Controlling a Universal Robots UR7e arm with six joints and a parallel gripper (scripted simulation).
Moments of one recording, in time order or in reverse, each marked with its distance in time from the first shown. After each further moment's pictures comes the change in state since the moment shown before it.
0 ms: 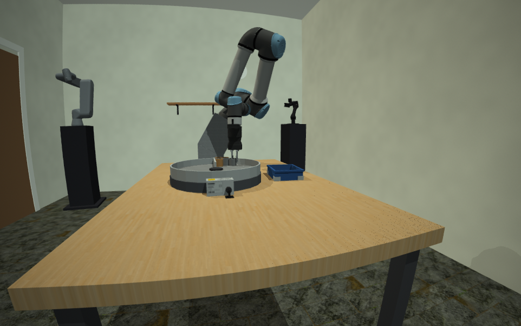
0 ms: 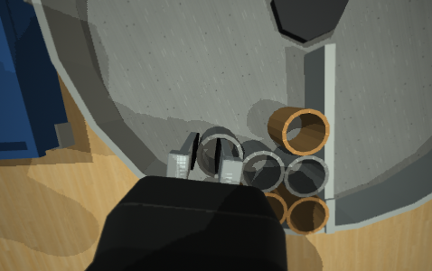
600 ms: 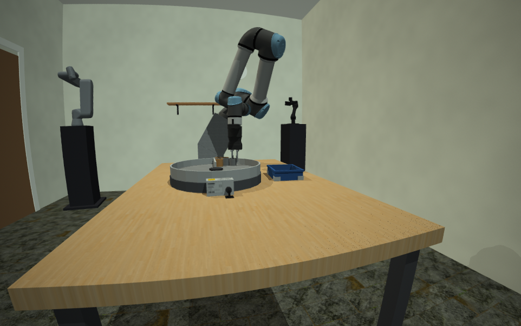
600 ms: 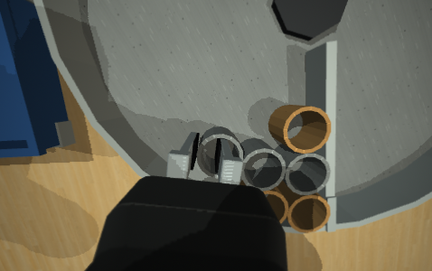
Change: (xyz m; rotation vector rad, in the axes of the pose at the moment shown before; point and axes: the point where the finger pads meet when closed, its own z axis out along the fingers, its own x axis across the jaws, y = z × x) arm -0.001 0.002 0.000 0.000 0.000 0.000
